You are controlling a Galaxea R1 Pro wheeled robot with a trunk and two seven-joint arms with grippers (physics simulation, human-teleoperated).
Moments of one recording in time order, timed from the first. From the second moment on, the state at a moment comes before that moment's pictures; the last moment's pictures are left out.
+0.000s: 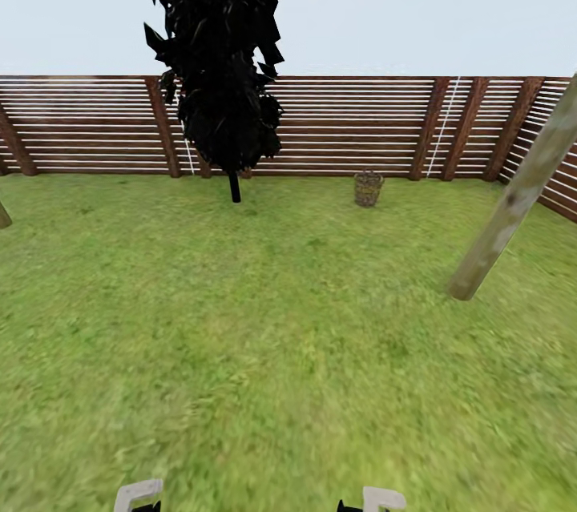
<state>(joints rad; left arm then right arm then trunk) -0.38 0.10 0.18 -0.17 -0.01 -0.15 0.07 -0.30 0.17 0.02 -0.31 -0.05 -0.16 -0.27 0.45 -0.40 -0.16</state>
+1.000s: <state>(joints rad) -0.38 0.11 0.18 -0.17 -0.01 -0.15 0.07 -0.30 0.17 0.02 -0.31 -0.05 -0.16 -0.27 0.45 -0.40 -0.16</state>
